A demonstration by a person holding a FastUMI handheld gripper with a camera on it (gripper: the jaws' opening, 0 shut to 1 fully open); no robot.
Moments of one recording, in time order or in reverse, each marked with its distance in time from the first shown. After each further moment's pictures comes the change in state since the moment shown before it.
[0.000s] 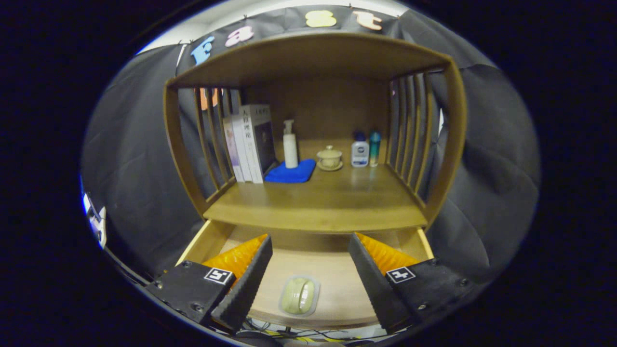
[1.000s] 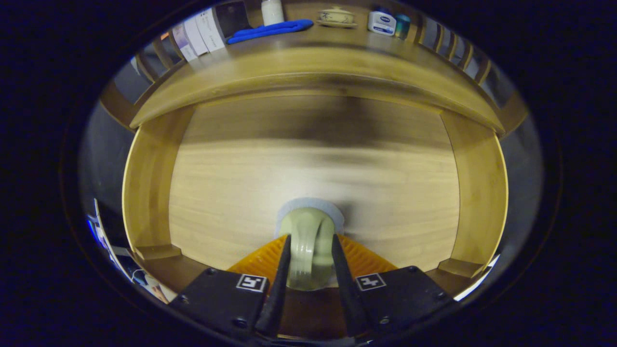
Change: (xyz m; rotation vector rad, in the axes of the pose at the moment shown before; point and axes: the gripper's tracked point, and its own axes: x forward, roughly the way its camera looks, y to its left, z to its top) arm 0.076 0.008 -0.158 0.071 0.761 -0.098
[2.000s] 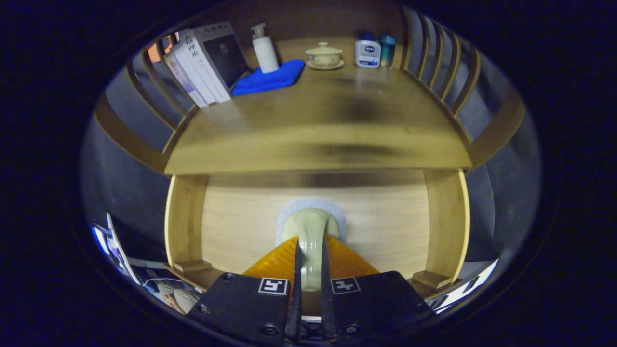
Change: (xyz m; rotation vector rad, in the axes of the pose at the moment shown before) arm -0.099 -0.015 0.071 0.051 -0.171 0.080
